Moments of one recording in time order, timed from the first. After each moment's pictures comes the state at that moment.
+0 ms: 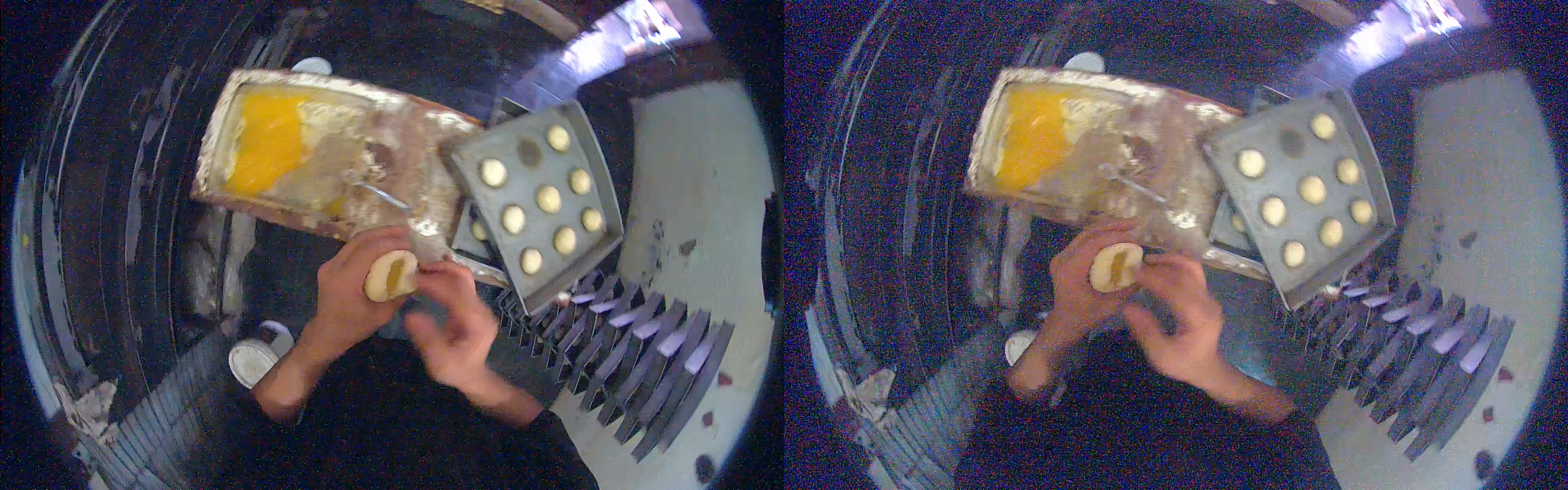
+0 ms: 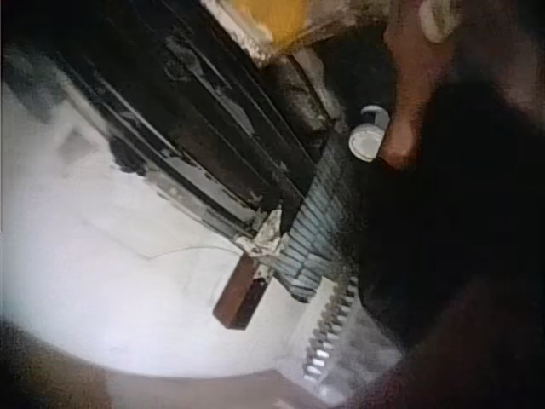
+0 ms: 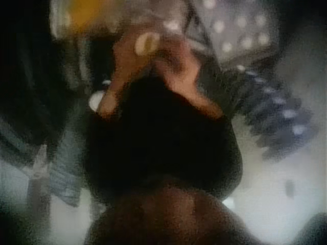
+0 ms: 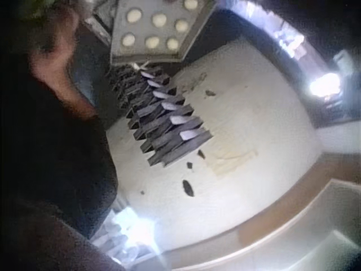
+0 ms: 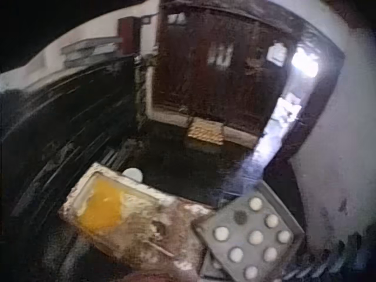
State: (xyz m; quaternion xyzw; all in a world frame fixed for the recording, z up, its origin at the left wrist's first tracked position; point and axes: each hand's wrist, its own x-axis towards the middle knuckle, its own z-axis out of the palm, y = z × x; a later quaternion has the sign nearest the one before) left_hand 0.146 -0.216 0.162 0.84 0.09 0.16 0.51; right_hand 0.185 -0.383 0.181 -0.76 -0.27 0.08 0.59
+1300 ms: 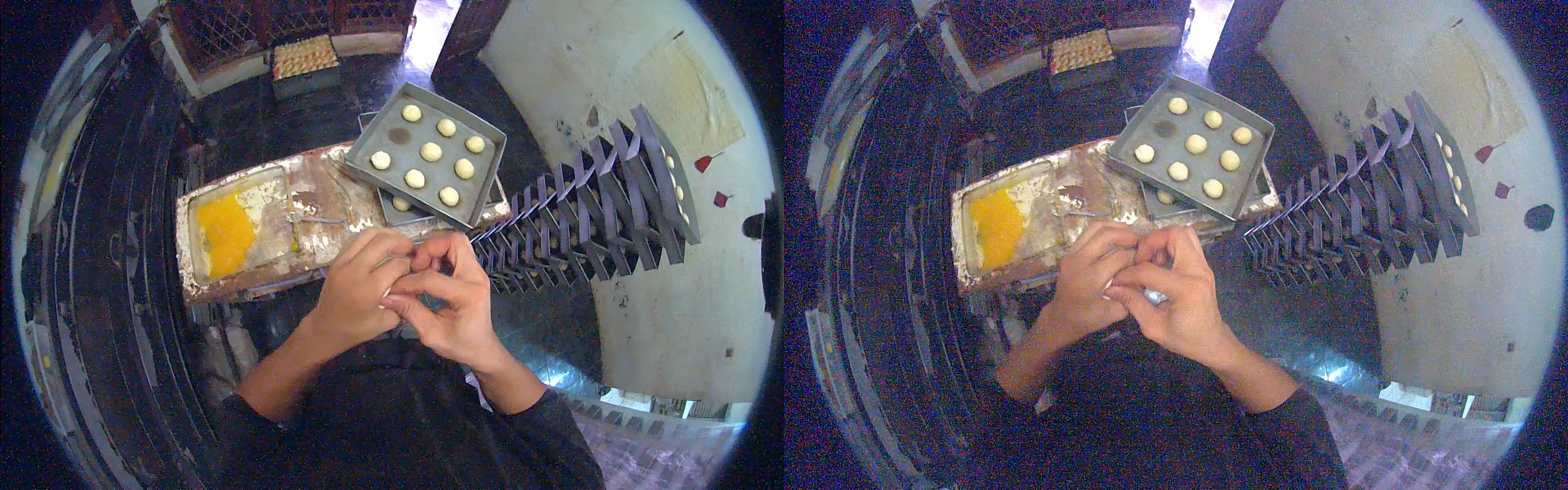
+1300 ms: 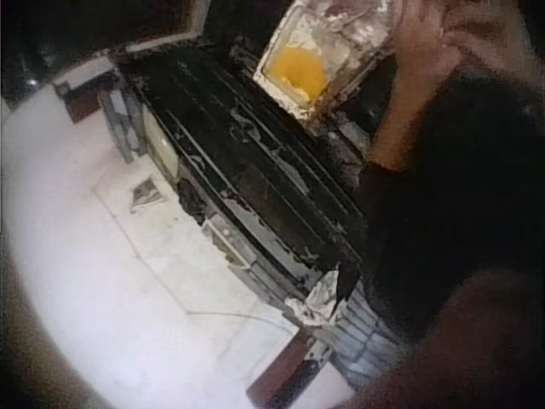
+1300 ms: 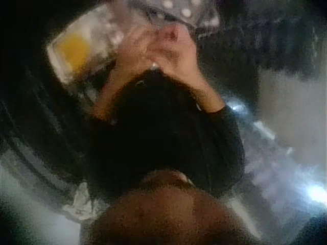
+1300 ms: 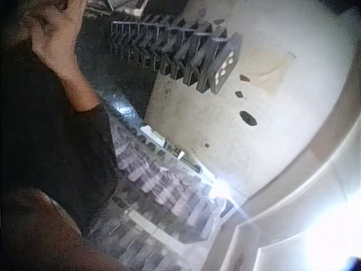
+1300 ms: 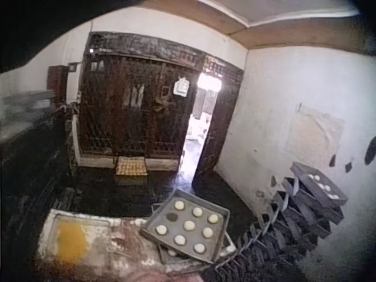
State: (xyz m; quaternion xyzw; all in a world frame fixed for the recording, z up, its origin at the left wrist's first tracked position) left_hand 0.055 -0.239 0.279 0.80 -0.36 0.15 0.46; right_hand 0.018 -0.416 0.309 -0.85 -0.23 -0.16 0.45
